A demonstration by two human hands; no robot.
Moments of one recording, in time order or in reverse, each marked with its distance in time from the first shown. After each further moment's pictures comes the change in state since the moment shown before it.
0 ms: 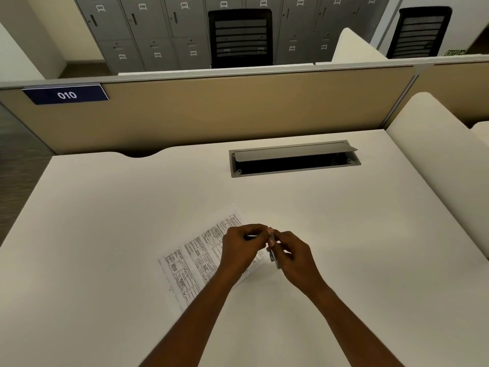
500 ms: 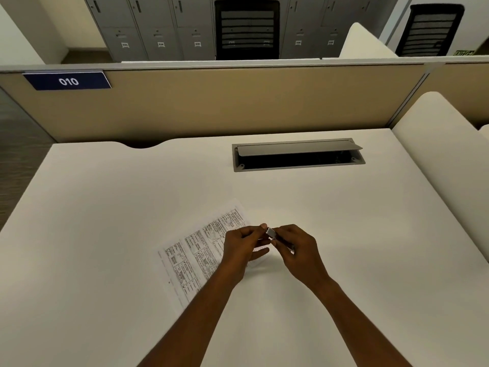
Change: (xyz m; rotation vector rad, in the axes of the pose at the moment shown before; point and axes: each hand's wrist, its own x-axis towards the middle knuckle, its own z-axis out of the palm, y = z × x) left_hand 0.002 -0.015 0.003 -0.406 0.010 -0.329; right_hand 0.011 0.011 -0.012 -0.299 -0.009 -0.246
